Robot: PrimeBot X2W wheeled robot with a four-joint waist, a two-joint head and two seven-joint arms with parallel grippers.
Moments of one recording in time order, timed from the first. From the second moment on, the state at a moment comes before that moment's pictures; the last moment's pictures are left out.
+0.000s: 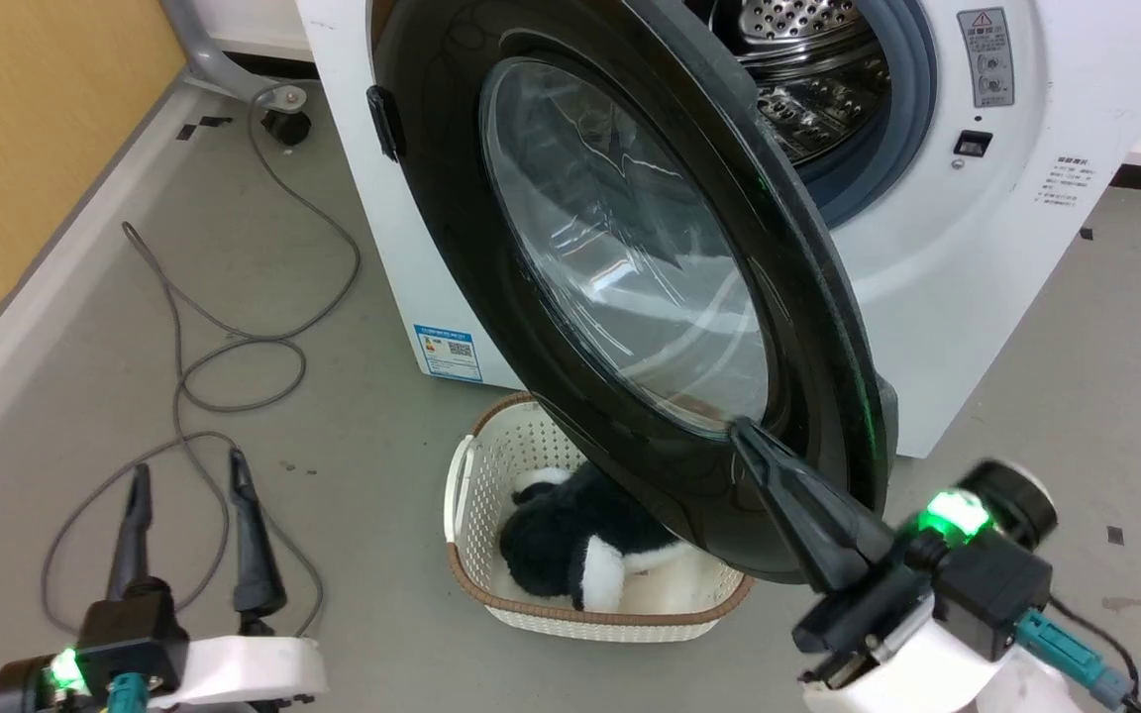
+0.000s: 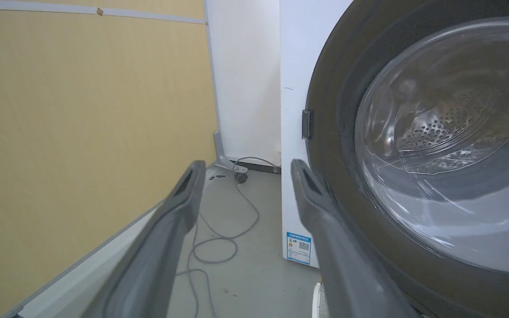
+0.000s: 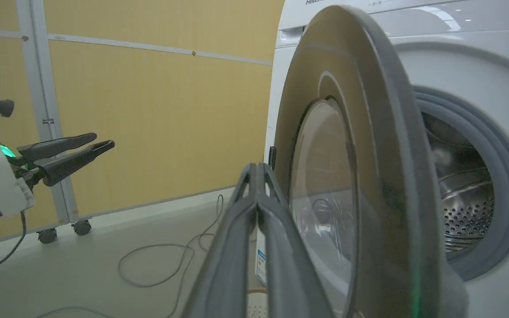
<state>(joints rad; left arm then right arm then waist) 0.03 0.20 -0.07 -0.08 -0.17 0.30 -0.26 -0.19 -0.25 0.43 -0.11 0.20 0.13 -0.26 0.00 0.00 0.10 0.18</state>
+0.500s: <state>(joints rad) -0.01 0.14 -0.08 -0.02 -0.10 0.21 -0.26 -0.11 -0.23 0.25 0.03 0.15 0.13 -0.26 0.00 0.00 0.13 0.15</state>
